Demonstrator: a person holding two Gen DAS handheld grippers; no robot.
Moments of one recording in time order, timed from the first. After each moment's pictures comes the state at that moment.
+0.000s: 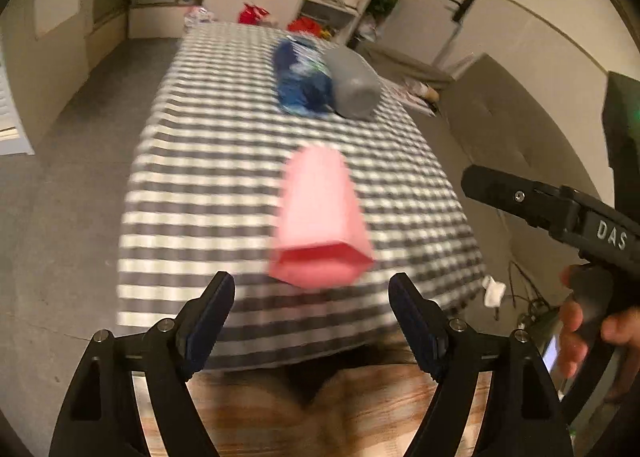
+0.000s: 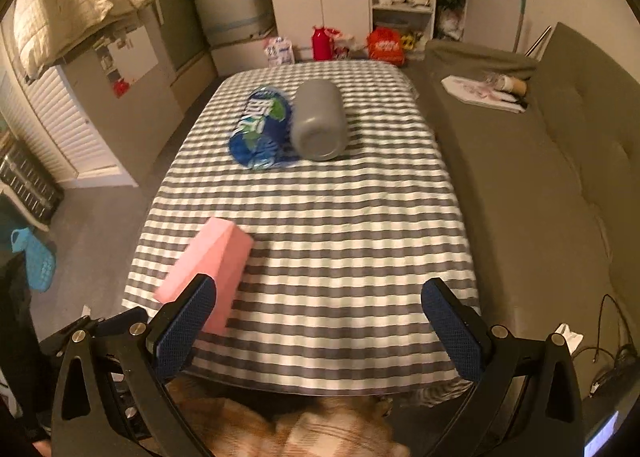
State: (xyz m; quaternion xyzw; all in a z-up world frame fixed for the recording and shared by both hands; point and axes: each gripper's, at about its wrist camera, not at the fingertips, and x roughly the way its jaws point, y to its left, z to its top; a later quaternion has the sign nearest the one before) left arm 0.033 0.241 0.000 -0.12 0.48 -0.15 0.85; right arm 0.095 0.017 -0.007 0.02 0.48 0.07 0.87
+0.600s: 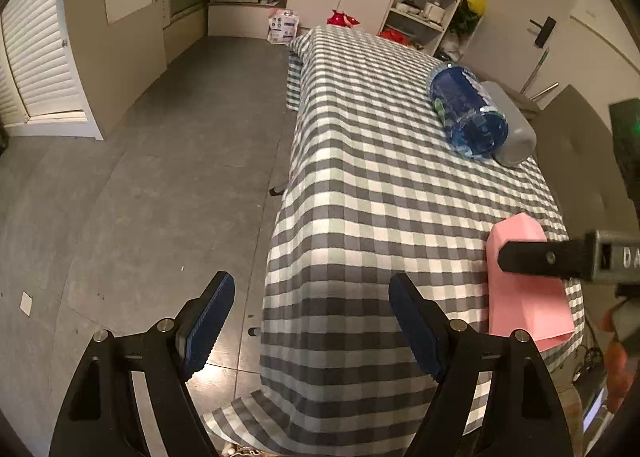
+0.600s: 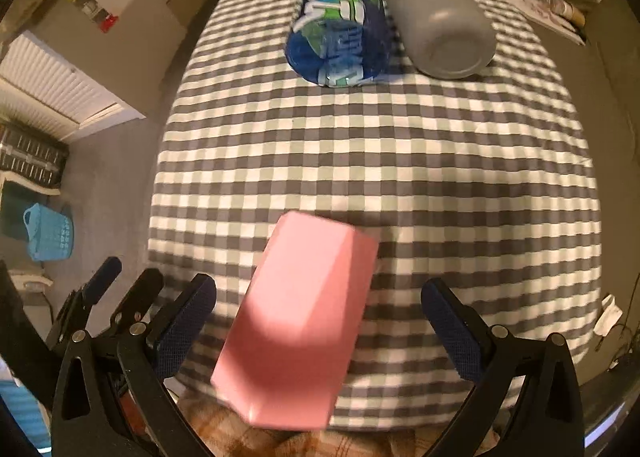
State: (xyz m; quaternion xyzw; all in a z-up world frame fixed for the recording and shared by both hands) left arm 0.094 0.330 -0.051 -0.11 0.49 -0.02 0.86; right arm 0.183 0.105 -0.097 0.05 0.64 0.09 0.76
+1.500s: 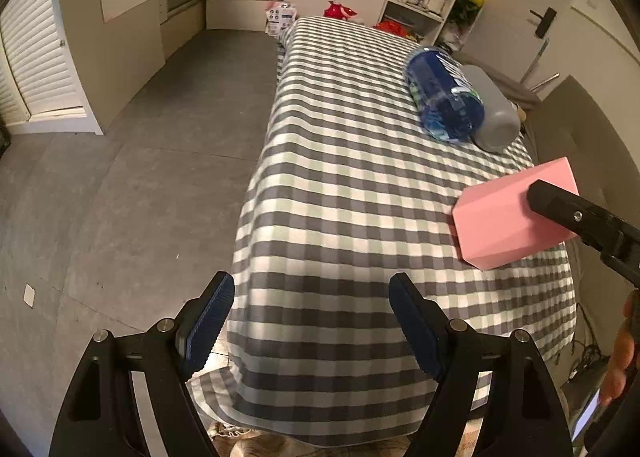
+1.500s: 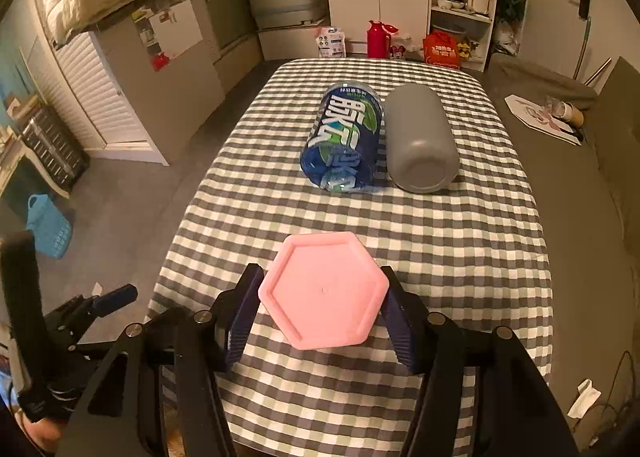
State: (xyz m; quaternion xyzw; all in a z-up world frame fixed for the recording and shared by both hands) left arm 0.083 0.294 -0.037 -0.09 0.51 -0.02 0.86; right arm 0.145 0.074 -0.033 -0.02 0.47 0.14 0.87
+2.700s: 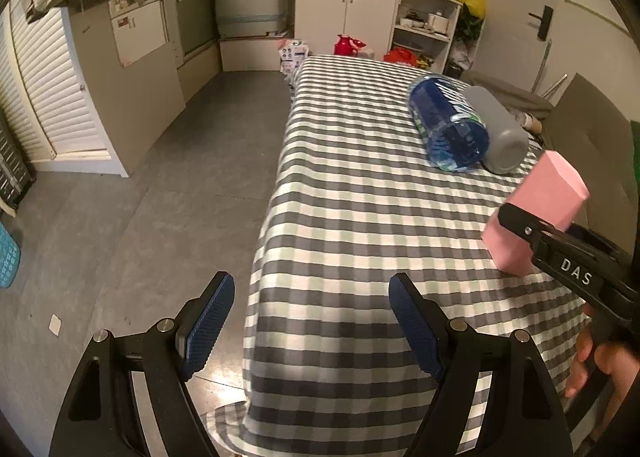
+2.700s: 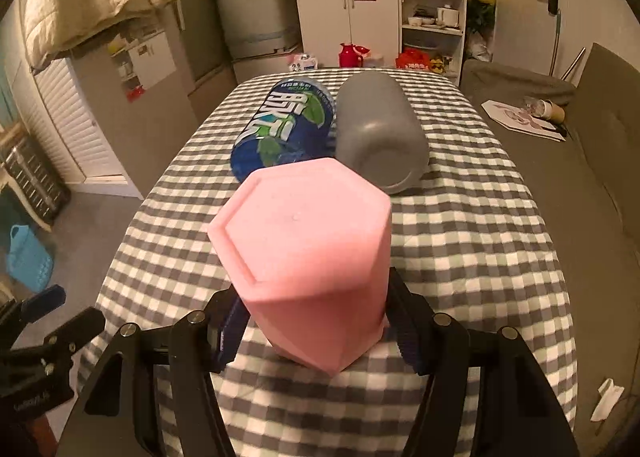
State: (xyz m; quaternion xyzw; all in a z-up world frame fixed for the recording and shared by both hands) left arm 0.089 0.274 -0.025 -0.04 0.45 0.03 0.89; right arm 0.167 0.048 -0.084 0.01 0.41 0.10 0.91
